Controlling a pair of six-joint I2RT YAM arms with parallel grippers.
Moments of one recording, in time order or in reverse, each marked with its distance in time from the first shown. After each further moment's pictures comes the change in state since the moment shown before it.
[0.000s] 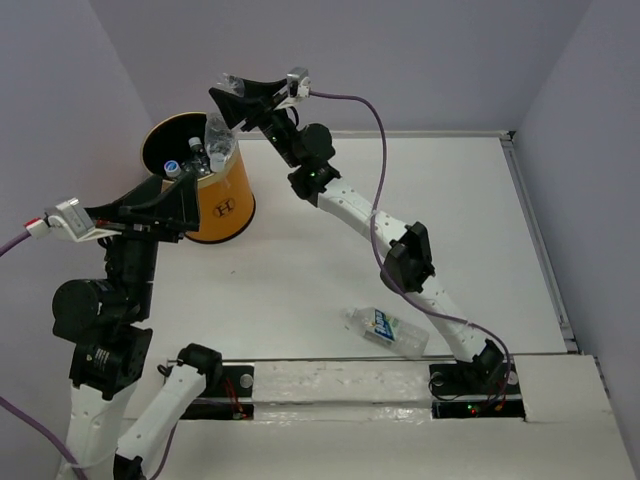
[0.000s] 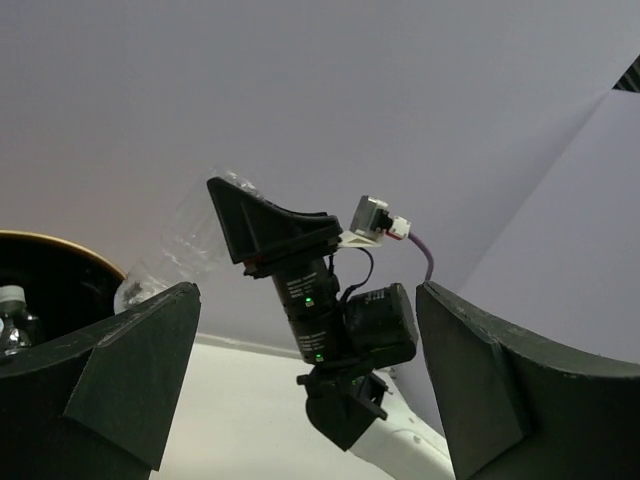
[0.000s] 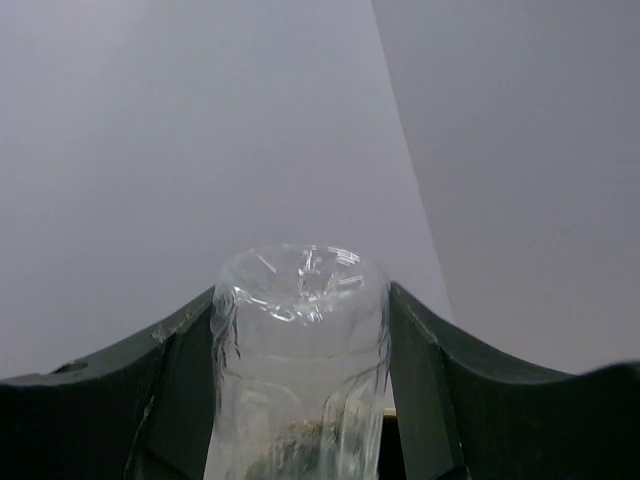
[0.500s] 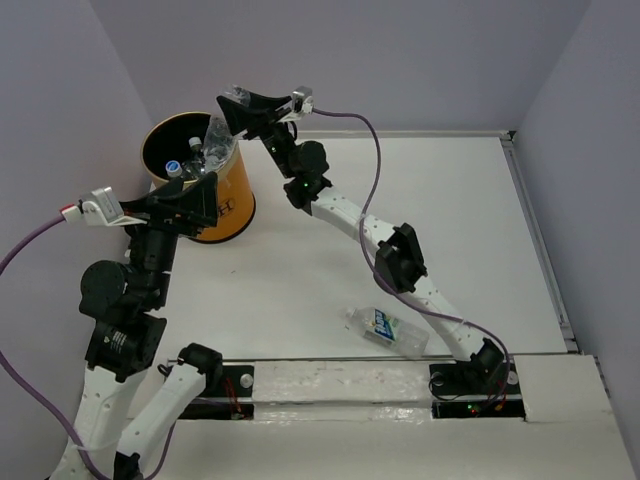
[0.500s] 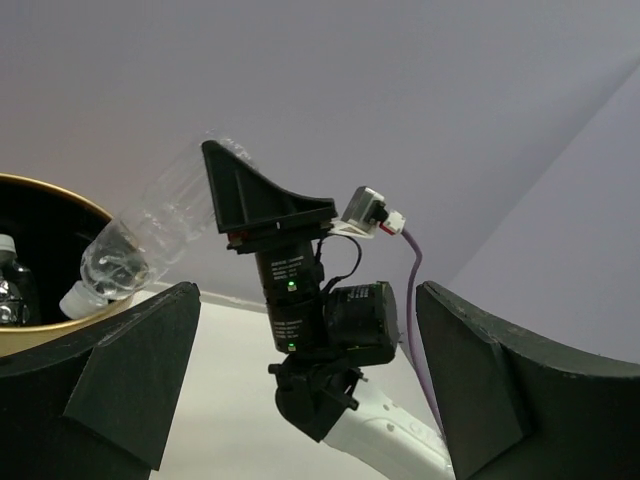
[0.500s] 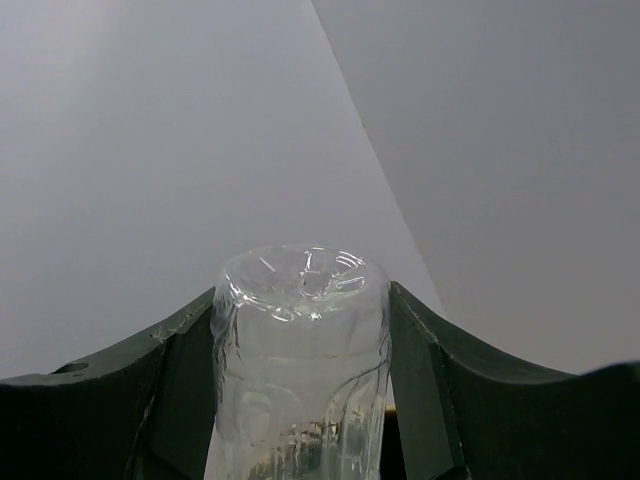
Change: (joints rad) left arm -0.037 0.024 -0.106 0.029 -0.014 -0.017; right arm 0.000 0.126 0.008 0.197 0.156 0.099
